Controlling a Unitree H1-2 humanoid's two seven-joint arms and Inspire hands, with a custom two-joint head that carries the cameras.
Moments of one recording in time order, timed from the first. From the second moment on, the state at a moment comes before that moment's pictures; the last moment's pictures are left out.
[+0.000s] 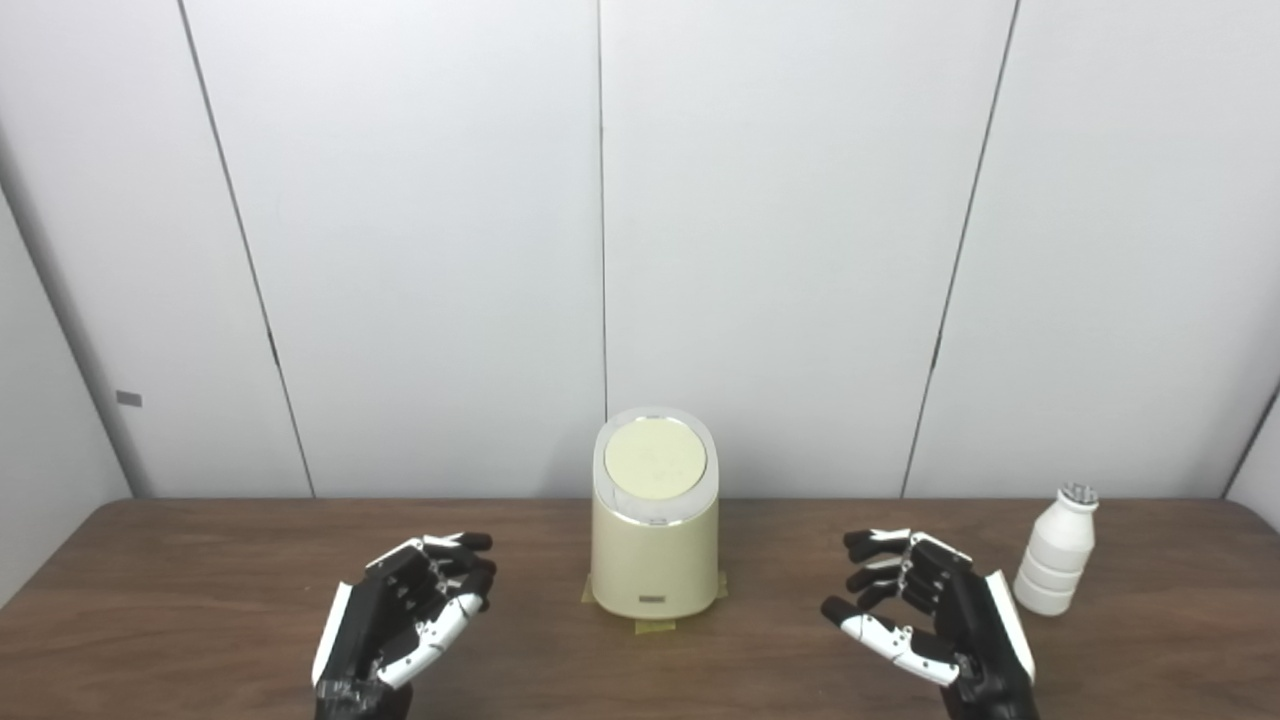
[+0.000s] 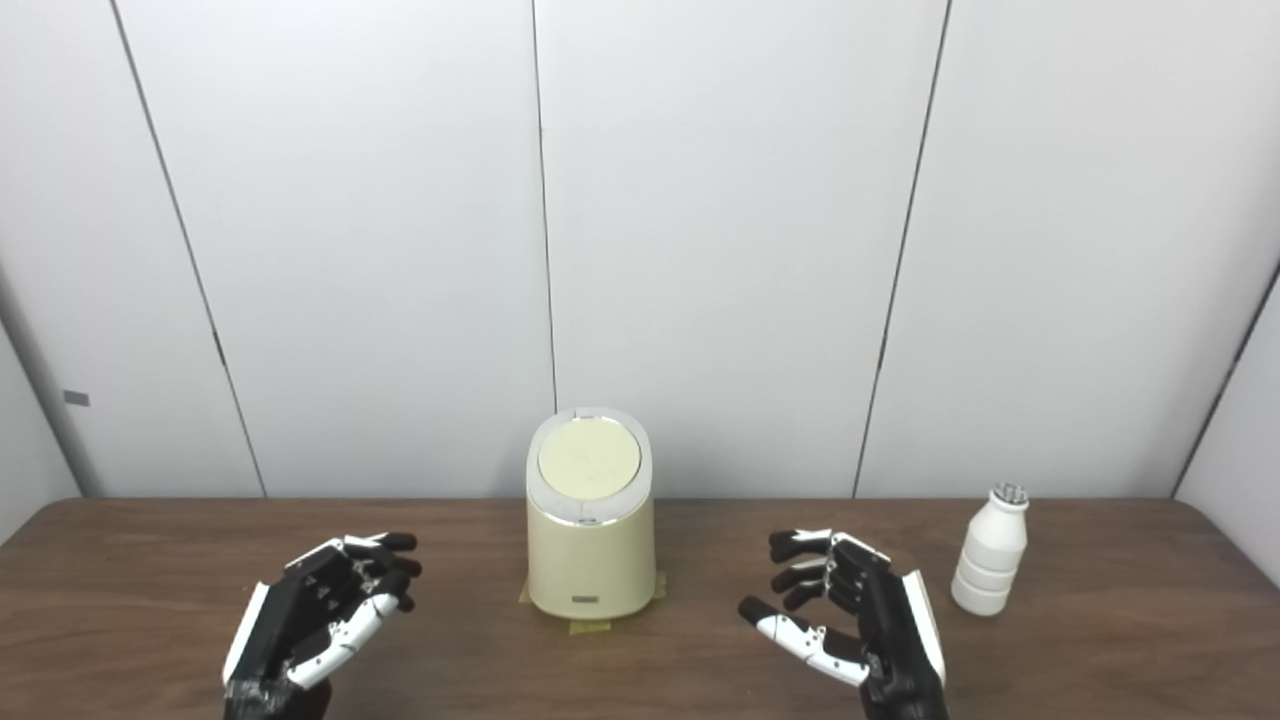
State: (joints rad) left arm -0.19 0.10 0.11 0.07 -0.20 -0.20 -0.12; right arm -0.19 -0.07 -0.06 0.01 -0.10 -0.17 -0.08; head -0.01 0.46
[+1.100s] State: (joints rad) left arm -0.34 0.11 0.04 0.06 0.04 -0.13 -0.06; right arm -0.19 -0.07 -0.05 0.04 -0.09 -0.19 -0.07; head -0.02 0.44
